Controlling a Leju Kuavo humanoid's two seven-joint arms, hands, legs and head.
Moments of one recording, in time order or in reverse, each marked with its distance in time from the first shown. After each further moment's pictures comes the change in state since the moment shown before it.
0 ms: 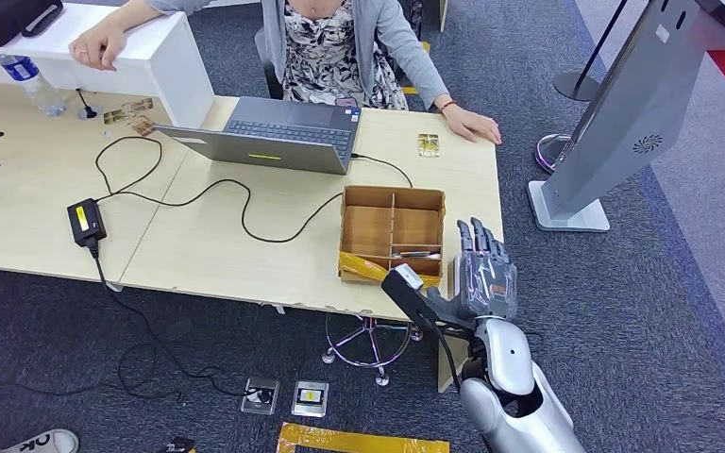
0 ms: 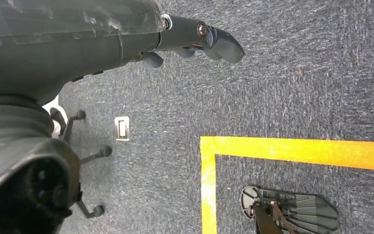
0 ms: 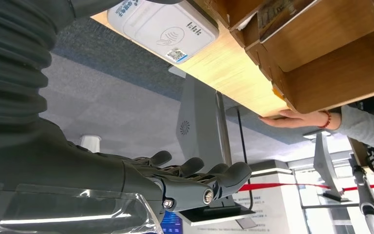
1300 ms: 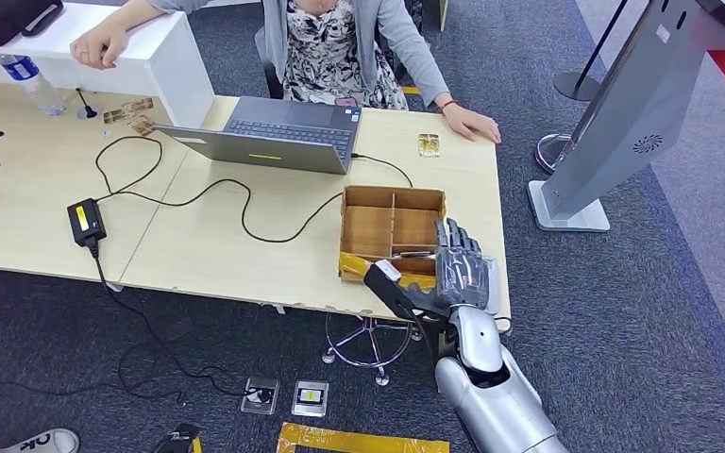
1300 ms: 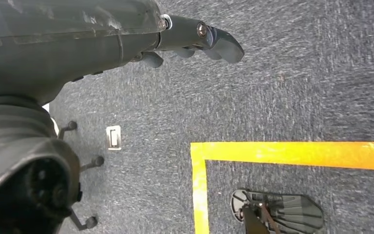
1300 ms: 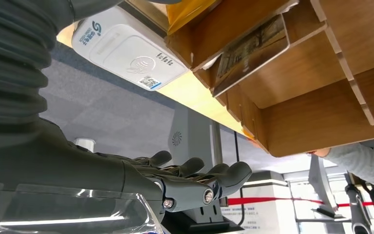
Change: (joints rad) left arm -0.041 0.001 0.000 0.000 -0.051 -0.002 0.010; right arm -0.121 0.115 0.001 0.345 0.004 -0.121 -0.082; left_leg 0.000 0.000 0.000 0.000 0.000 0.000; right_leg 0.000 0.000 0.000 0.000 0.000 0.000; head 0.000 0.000
